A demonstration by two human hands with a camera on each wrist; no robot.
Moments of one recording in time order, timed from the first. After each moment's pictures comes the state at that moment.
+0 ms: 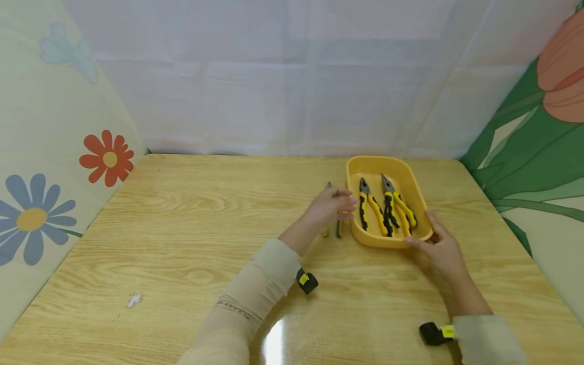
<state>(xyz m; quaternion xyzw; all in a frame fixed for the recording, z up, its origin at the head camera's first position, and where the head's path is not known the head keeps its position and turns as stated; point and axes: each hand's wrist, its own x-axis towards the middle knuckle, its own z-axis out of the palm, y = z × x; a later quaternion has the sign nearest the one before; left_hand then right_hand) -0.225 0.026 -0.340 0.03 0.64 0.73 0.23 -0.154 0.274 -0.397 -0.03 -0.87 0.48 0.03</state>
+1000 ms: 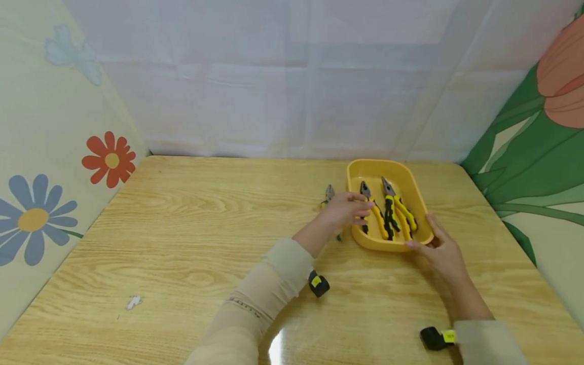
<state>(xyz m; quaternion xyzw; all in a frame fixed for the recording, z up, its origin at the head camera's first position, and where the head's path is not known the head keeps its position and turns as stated) -0.225 0.051 -0.338 0.01 0.62 0.74 0.27 -0.155 0.276 -0.398 -0.04 -0.87 0.49 0.02</state>
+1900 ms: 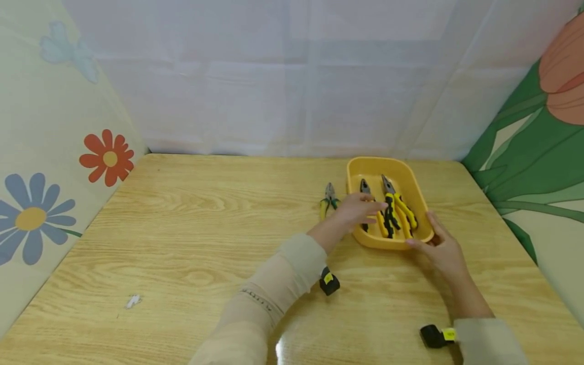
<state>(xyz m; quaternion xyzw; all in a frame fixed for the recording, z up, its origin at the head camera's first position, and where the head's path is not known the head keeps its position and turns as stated) -0.231 0.081 -0.348 -0.01 0.66 0.71 0.26 -0.156 0.275 -0.398 -0.02 -0.87 0.49 0.03</state>
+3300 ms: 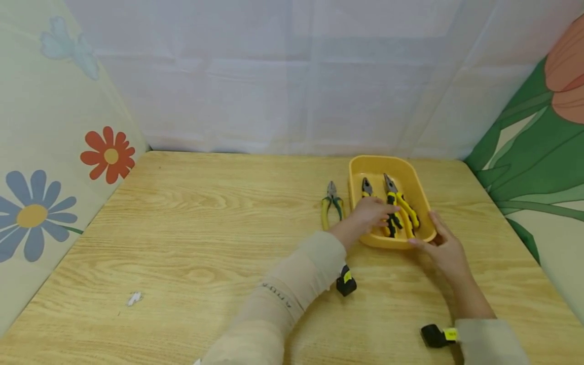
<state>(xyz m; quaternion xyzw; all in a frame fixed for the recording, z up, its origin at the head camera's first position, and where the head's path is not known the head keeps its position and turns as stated) -0.235 0.115 -0.364 -0.07 0.69 0.68 0.24 -0.157 0.276 -0.400 -0.03 -0.87 0.50 0.02</state>
